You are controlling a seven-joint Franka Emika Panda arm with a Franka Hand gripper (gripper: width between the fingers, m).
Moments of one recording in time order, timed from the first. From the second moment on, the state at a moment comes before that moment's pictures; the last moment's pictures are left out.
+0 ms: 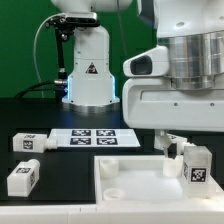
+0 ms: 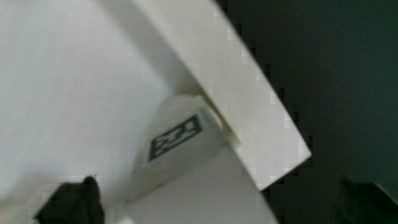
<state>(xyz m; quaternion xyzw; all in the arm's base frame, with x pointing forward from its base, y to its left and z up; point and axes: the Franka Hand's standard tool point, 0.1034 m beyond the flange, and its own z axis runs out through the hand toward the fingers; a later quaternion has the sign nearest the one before) 0.645 0.111 0.079 -0.98 0.16 -0.01 0.06</state>
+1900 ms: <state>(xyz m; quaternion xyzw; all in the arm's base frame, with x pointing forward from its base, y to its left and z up) 0.643 0.105 0.076 -0.86 0.50 0.02 0.09</state>
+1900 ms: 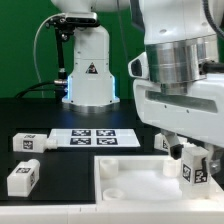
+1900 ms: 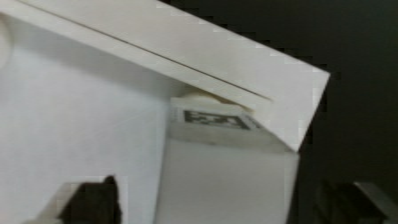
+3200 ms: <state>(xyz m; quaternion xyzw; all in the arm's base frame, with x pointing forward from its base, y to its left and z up) 0.646 0.112 0.074 -1.00 0.01 -0.04 0.03</state>
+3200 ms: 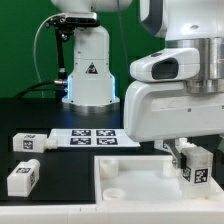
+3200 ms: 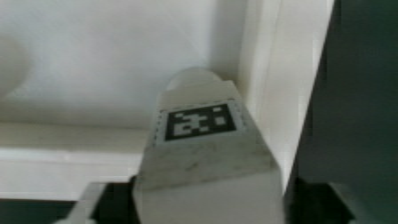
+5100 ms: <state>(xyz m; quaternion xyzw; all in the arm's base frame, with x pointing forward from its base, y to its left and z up) 0.642 0.107 0.073 -0.57 0.82 0.04 0.08</state>
